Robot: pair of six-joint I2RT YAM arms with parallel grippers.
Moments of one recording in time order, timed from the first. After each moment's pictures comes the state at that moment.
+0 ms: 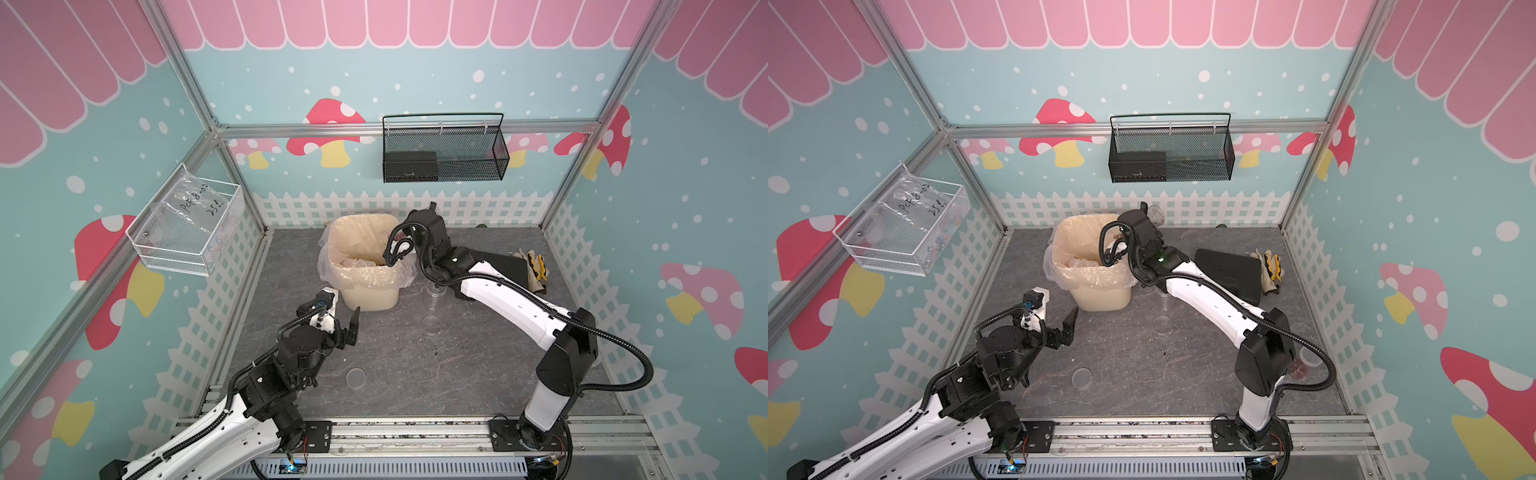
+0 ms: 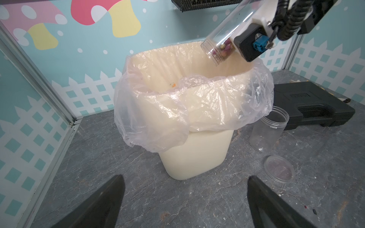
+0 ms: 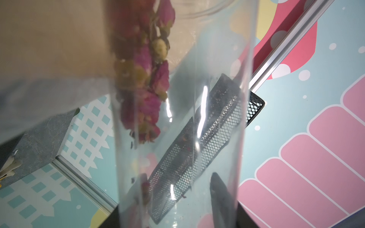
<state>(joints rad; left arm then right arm) -0.83 0.58 0.58 -0.25 -0.56 -0.06 0.76 1.76 1.68 -0.24 0.64 -1.97</state>
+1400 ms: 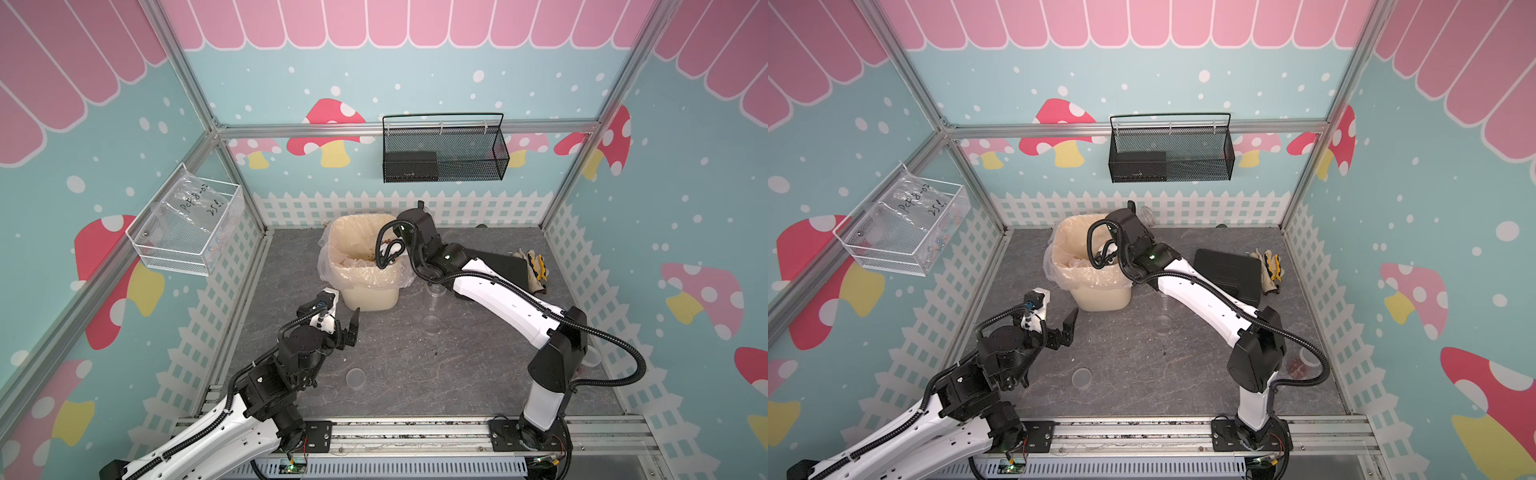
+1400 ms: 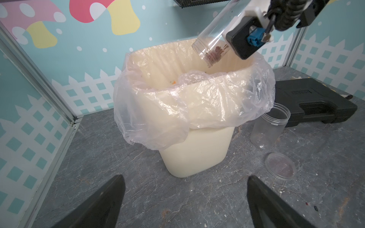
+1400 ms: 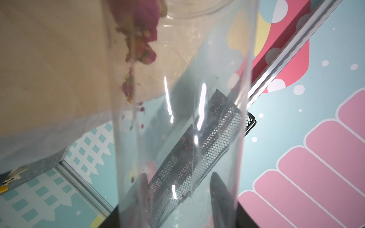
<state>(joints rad) -0.83 0.58 0.58 -0.27 -0.56 -0.06 0.80 1.82 1.81 -0.39 0.65 -1.92</state>
